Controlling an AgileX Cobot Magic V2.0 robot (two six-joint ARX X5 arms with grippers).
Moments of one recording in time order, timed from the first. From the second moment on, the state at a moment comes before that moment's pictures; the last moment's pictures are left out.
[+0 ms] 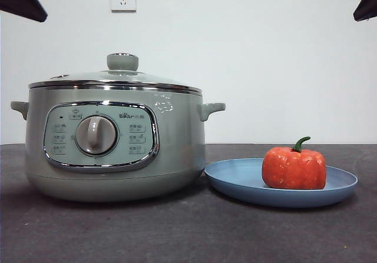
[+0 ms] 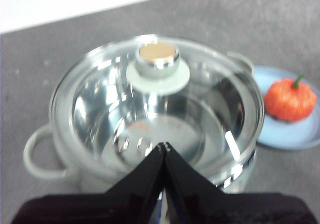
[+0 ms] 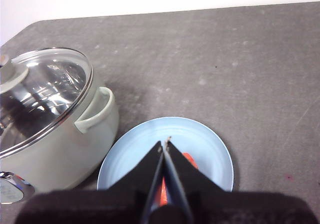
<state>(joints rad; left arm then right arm) -0.51 0.67 0.66 -0.40 -0.04 -0.01 0.43 0.62 0.61 -0.35 0.06 0.19</state>
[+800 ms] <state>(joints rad) -0.01 0.04 0.05 -0.15 0.00 -0.07 0.43 0.62 0.61 -0.35 0.06 0.19</state>
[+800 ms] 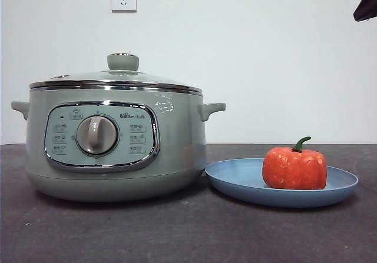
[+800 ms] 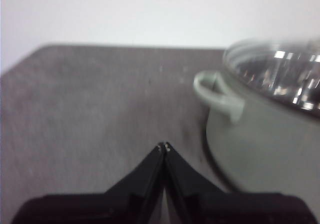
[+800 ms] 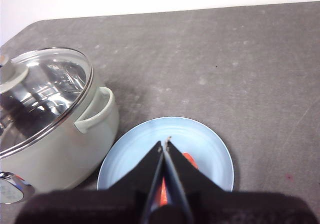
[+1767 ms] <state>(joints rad) -0.01 0.03 0.02 -0.18 0.01 -0.08 0.43 0.62 0.61 -0.35 0.06 0.19</state>
